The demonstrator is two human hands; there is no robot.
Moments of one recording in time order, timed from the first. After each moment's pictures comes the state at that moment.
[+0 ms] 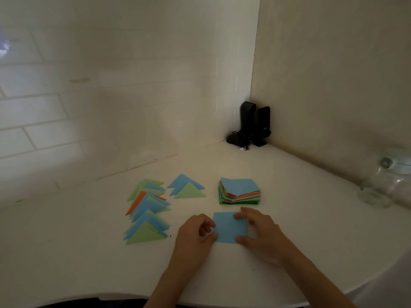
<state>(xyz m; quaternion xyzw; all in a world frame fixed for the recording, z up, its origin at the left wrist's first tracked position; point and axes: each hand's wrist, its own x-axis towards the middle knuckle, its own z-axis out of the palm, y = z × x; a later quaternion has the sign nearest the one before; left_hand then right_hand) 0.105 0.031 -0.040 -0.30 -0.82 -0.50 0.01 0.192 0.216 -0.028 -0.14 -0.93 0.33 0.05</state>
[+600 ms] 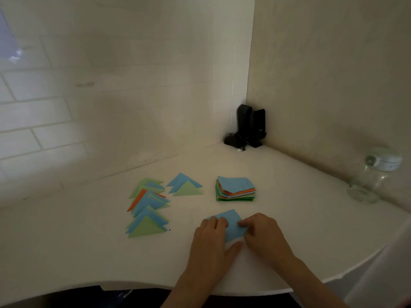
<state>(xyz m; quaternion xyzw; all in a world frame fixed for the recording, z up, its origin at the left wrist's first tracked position) 0.151 0.051 -0.043 -0.41 -0.85 -0.29 0.16 0.213 0.195 -0.019 -0.20 -0.93 0.27 0.13</state>
